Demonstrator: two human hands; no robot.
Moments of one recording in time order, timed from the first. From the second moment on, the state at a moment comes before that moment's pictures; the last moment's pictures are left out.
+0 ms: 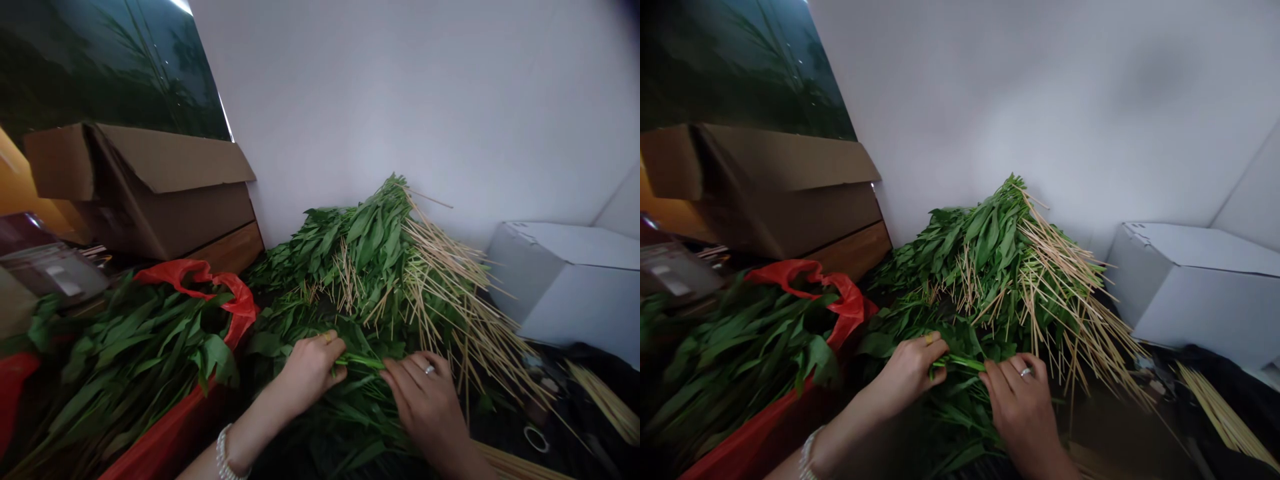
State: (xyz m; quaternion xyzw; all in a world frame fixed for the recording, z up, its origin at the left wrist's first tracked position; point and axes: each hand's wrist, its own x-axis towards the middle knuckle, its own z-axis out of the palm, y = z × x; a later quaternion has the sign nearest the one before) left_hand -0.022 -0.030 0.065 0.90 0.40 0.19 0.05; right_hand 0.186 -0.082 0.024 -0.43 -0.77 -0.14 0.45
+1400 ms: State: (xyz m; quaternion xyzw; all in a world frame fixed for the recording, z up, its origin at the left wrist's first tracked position) left_hand -0.014 -0.033 0.072 0.92 0.35 0.16 -0.04; right_hand 0.181 -0.090 0.026 -0.46 -0.77 -0.02 0.44
